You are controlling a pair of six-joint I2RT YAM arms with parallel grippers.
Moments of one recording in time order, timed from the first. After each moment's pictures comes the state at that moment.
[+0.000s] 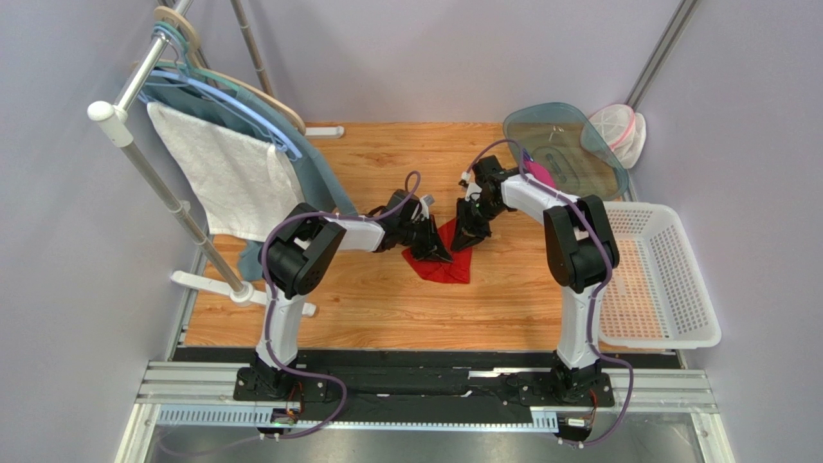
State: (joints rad) left arm -0.63 2.10 1.17 0.13 0.57 -0.86; right arm 0.35 2.06 1.47 -0.75 -0.51 0.35
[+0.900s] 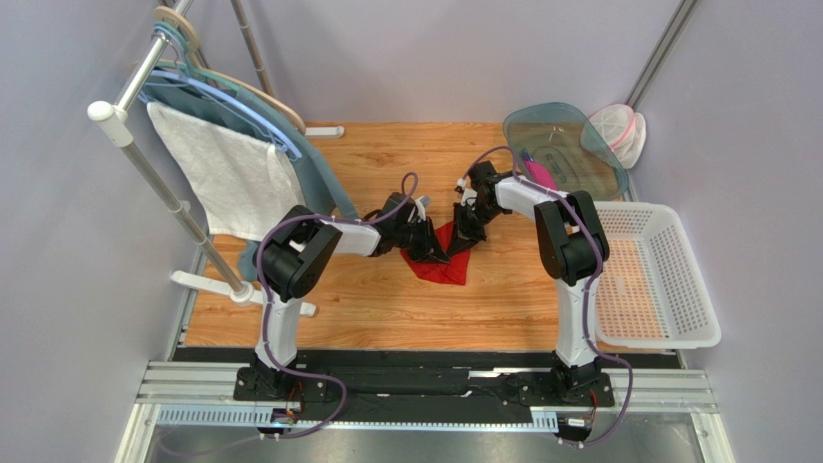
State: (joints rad) left arm -0.63 2.05 1.11 0.19 0.55 -0.84; right arm 0.36 2.14 1.49 -0.74 -0.55 0.36
